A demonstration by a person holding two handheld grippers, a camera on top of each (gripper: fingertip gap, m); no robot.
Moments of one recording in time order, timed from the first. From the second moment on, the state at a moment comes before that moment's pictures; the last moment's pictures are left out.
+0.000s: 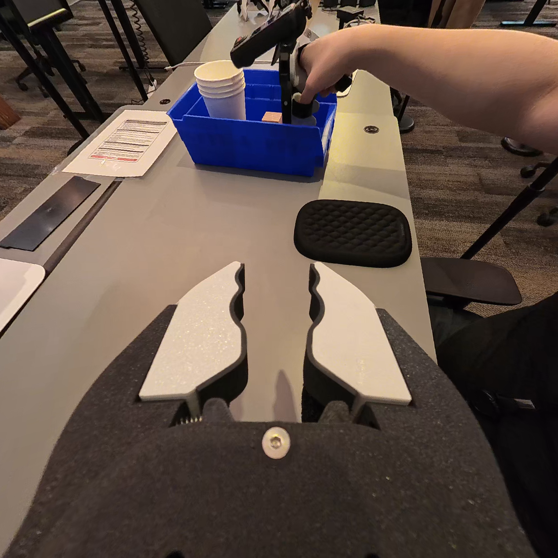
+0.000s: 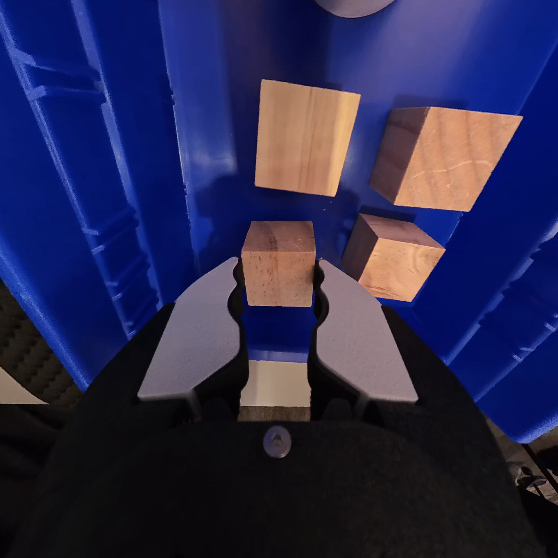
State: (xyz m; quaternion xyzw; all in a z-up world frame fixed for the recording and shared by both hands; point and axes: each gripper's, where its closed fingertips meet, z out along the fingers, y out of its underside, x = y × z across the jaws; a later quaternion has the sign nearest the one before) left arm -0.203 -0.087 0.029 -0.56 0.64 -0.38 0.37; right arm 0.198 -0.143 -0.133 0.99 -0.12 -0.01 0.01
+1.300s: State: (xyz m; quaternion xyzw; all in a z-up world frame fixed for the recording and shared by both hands) left arm -0.414 0.011 0.041 -0.76 0.40 -0.20 0.47; right arm 0.332 -0.151 -0.032 0.94 -0.06 0.16 -0.31
